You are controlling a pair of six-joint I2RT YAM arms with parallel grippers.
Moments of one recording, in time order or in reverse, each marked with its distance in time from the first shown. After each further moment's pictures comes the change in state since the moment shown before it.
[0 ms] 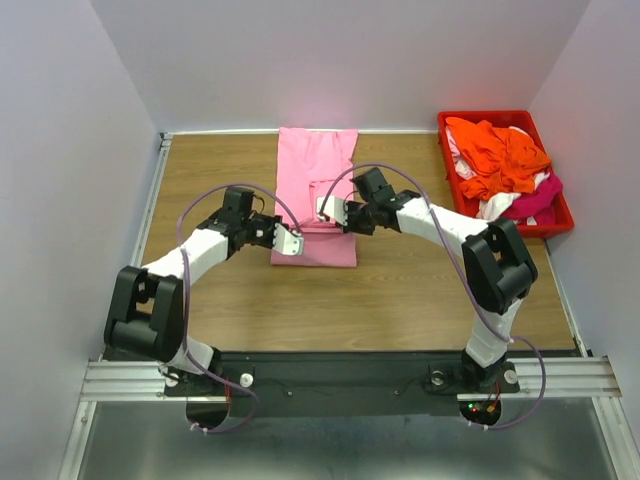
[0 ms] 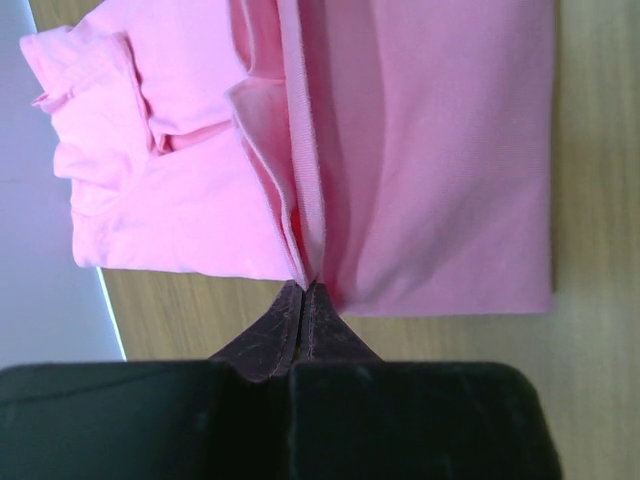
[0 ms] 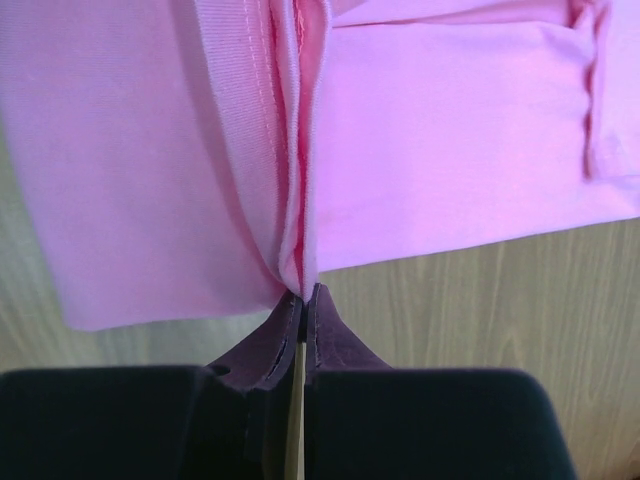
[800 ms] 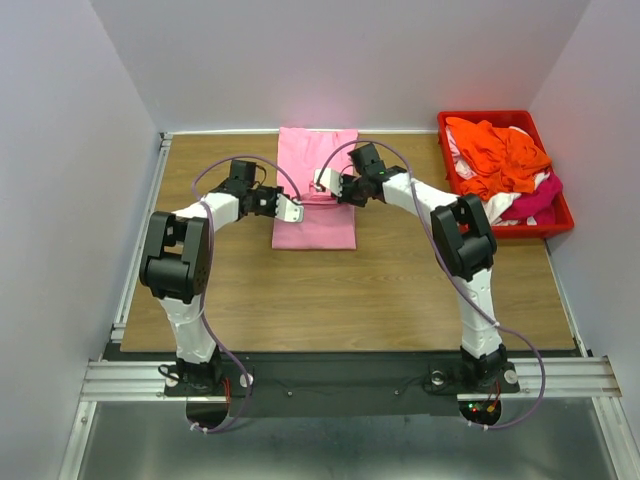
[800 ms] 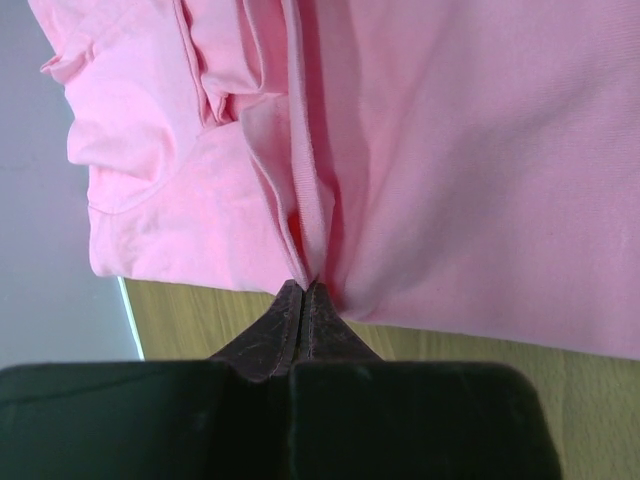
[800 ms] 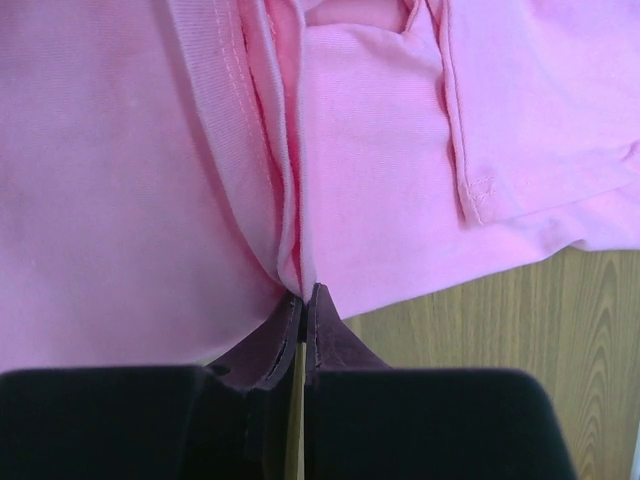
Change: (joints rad) left arm 0.087 0.441 0.368 0.062 0.060 0.072; right arm -0.116 0.381 0.430 -0.002 -0.030 -0.066
